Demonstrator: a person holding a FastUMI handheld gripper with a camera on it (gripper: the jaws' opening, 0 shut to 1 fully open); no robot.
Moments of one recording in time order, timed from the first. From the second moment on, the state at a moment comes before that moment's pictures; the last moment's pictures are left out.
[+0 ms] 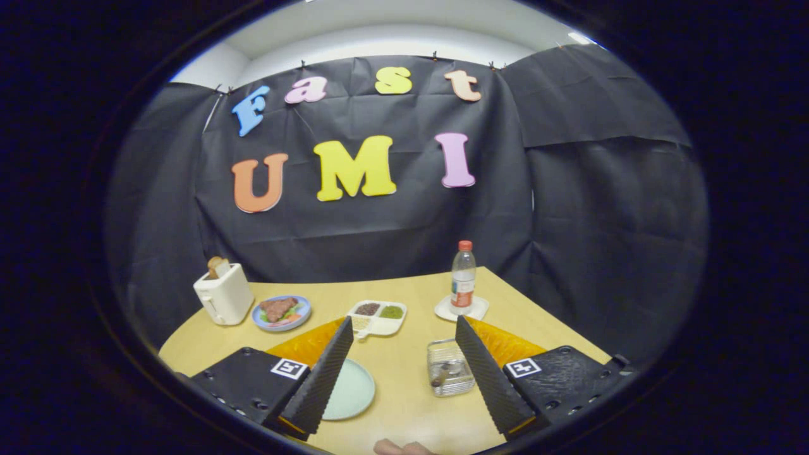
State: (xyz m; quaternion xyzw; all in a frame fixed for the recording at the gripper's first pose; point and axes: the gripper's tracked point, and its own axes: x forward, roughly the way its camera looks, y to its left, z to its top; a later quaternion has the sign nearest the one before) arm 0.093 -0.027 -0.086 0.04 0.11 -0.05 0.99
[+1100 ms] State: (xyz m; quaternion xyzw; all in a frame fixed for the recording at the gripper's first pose) arm 0.114 0.123 -0.254 -0.01 0.35 -0.02 0.94
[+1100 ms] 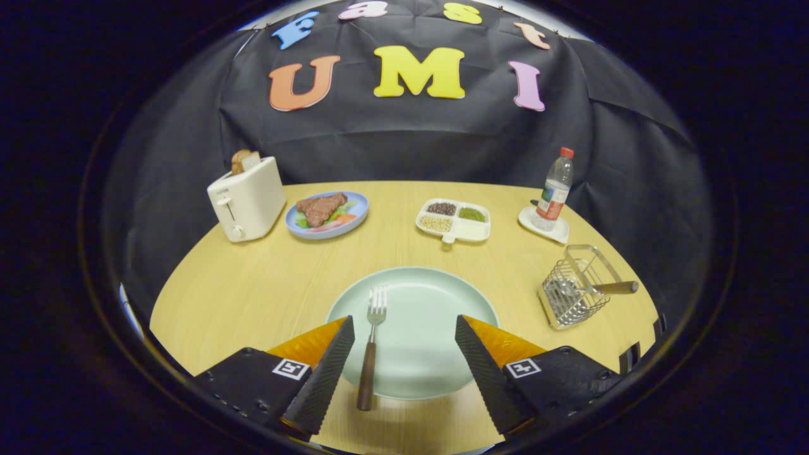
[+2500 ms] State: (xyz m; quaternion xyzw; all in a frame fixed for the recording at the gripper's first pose) arm 0.117 0.148 -0.287 -0.01 0.43 0.03 0.90
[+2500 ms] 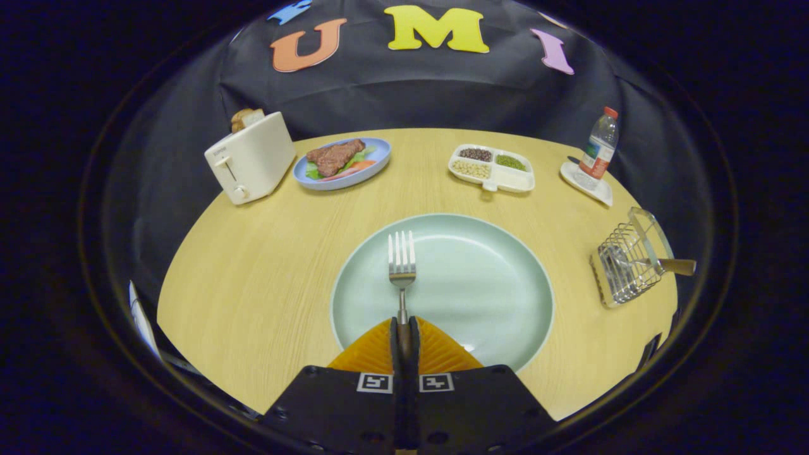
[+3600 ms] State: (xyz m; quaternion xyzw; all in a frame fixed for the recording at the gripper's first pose) arm 0.068 -0.014 -0.101 0.06 0.23 0.00 0.97
